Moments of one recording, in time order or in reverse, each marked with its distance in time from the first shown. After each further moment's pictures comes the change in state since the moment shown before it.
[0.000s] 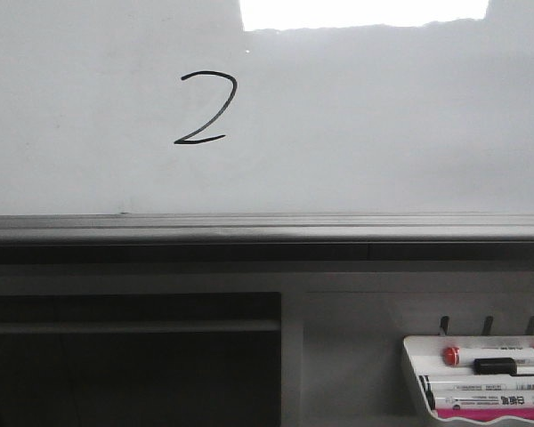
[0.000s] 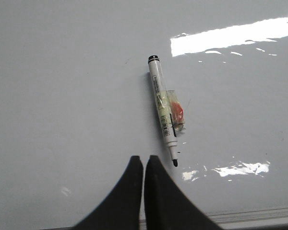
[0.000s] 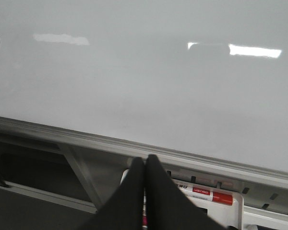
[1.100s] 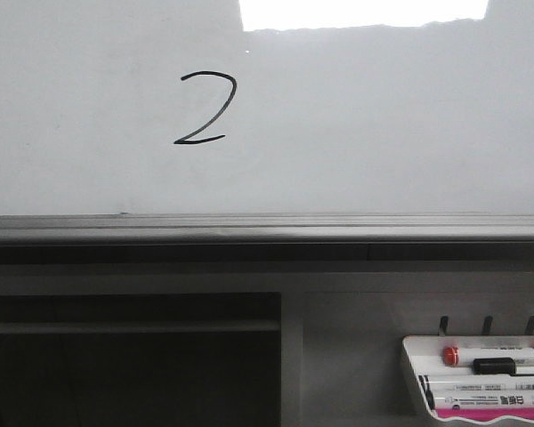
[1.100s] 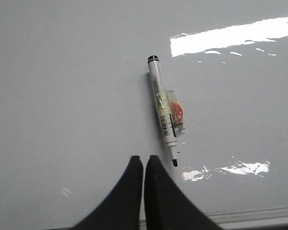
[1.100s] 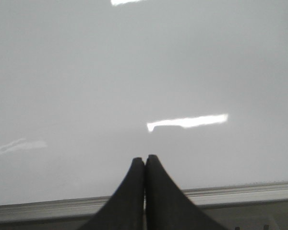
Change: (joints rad) left arm 0.000 0.000 0.000 0.003 0.000 -0.002; right arm -0.305 -0.314 0.320 0.071 -0.360 0.000
